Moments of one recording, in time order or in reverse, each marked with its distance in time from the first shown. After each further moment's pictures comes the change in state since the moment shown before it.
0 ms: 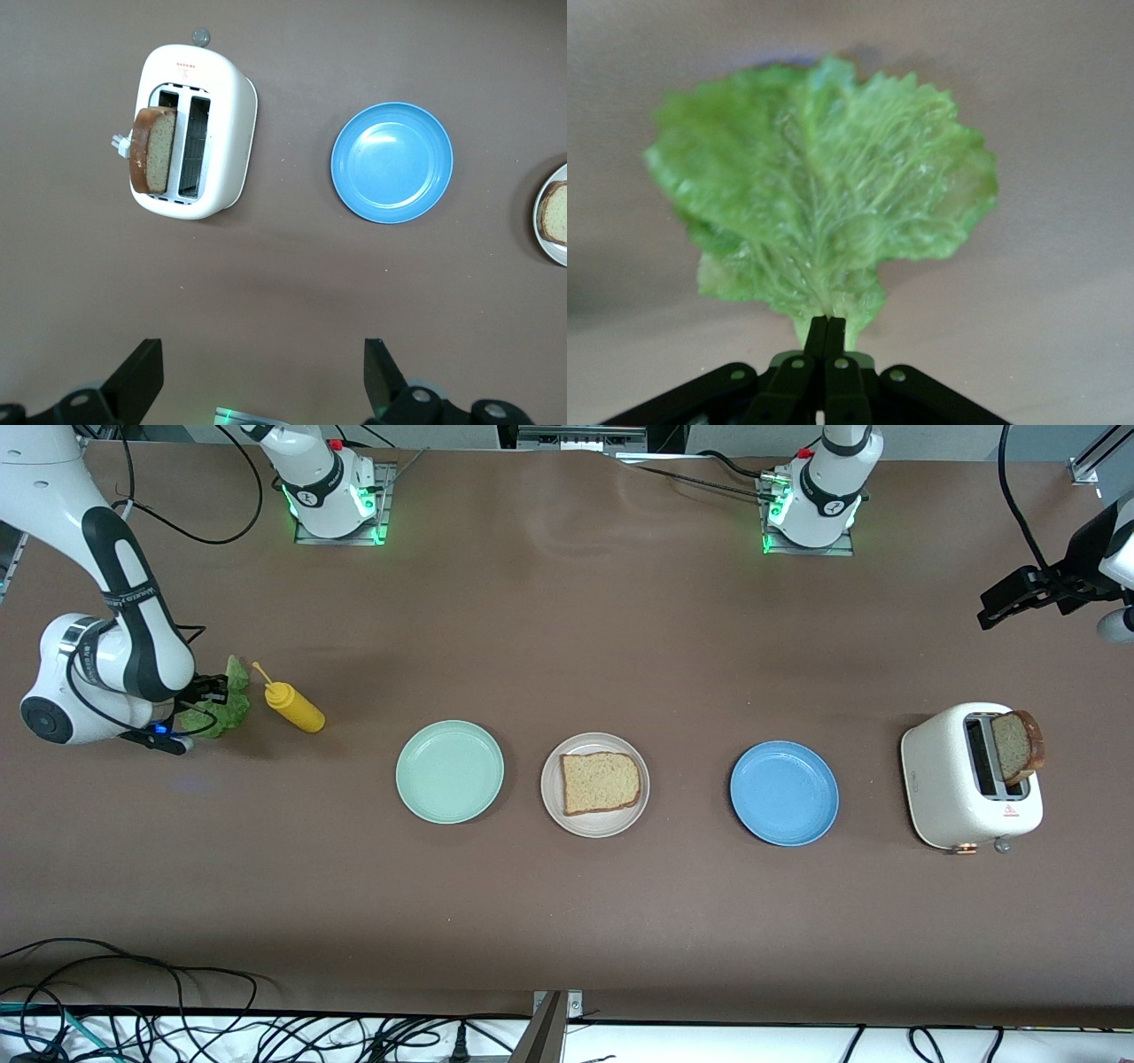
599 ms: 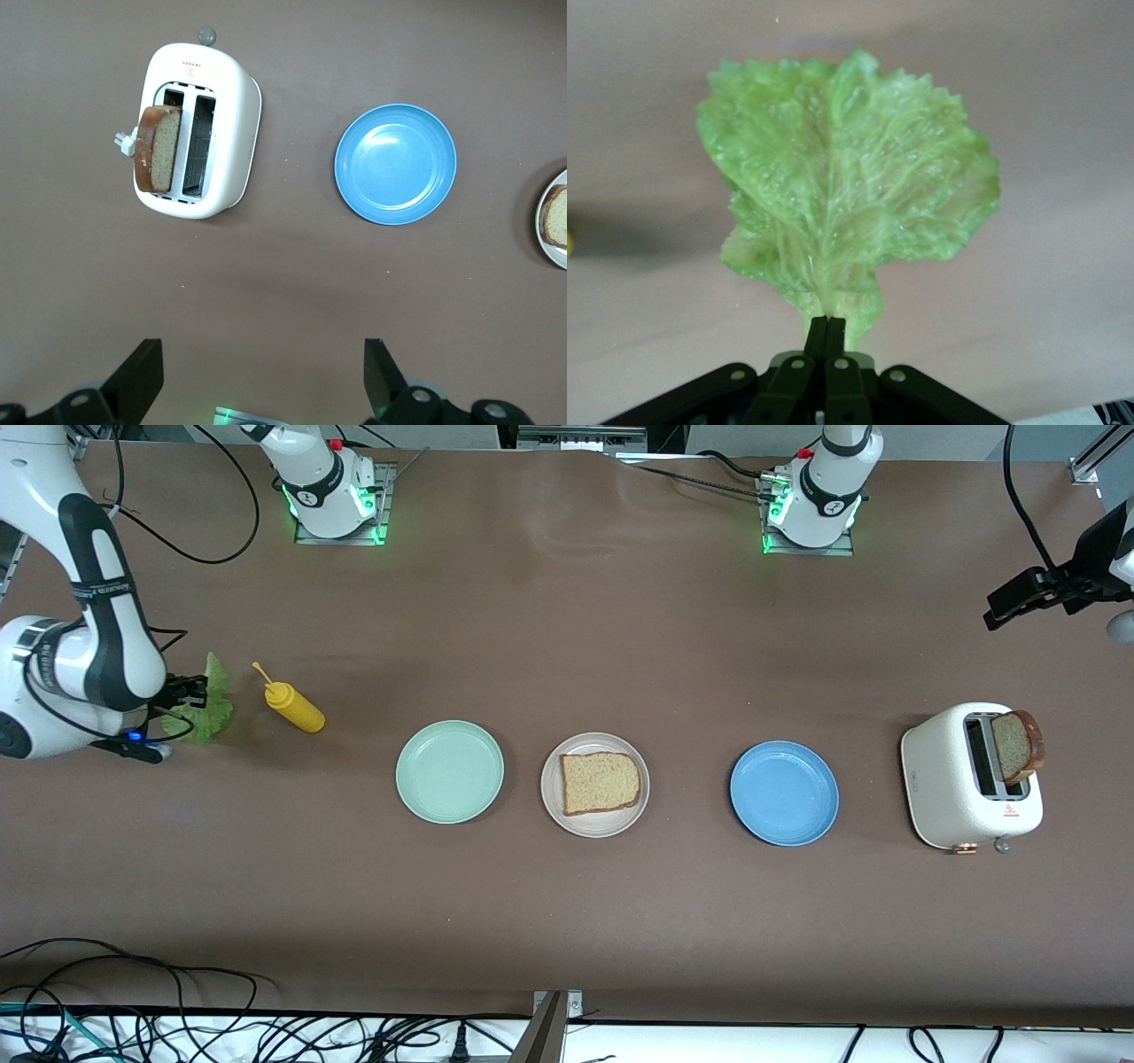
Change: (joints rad) left arm 0.009 0.001 0.001 0.000 -0.002 0.000 0.000; right arm 0.019 -0.022 0.008 0.176 0.000 -0.232 0.000
